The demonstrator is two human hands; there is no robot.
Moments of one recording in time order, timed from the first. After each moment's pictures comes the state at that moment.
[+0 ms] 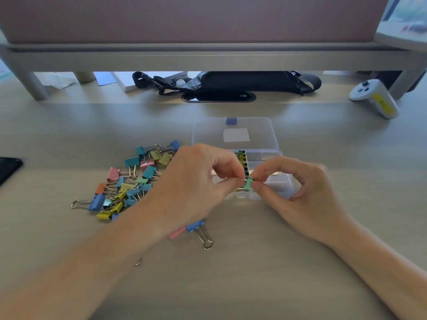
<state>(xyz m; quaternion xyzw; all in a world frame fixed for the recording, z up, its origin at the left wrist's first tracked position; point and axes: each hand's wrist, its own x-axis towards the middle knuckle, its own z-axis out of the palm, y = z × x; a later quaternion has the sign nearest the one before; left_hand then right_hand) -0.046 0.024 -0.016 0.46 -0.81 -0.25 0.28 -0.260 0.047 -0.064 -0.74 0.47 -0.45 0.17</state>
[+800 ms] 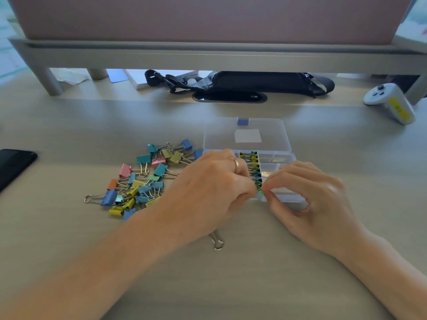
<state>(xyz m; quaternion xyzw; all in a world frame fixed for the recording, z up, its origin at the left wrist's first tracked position) -0.037 0.024 -0.029 0.33 -0.92 -0.01 0.20 -0.260 0.048 -0.071 -0.81 0.42 -0.41 0.00</state>
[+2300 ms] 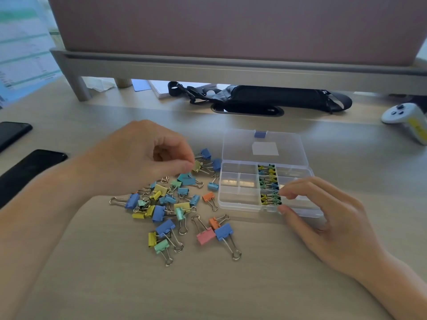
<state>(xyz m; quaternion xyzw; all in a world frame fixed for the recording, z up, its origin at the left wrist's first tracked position) 0.069 0.001 0.032 0.49 -0.82 -0.24 0.20 -0.254 0.054 -0.065 -0.80 0.45 -0.41 0.02</state>
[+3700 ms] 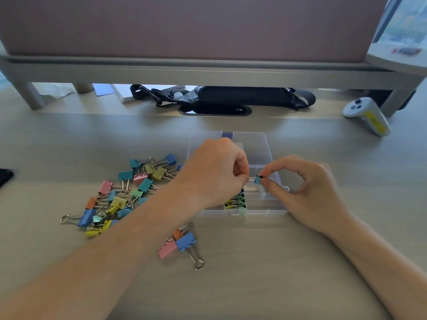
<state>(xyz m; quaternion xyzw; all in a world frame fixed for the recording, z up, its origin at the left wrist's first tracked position) -0.087 -0.026 -0.017 0.47 -0.84 -0.18 0.22 -0.293 0.014 -0.062 -0.73 0.53 -0.42 0.10</state>
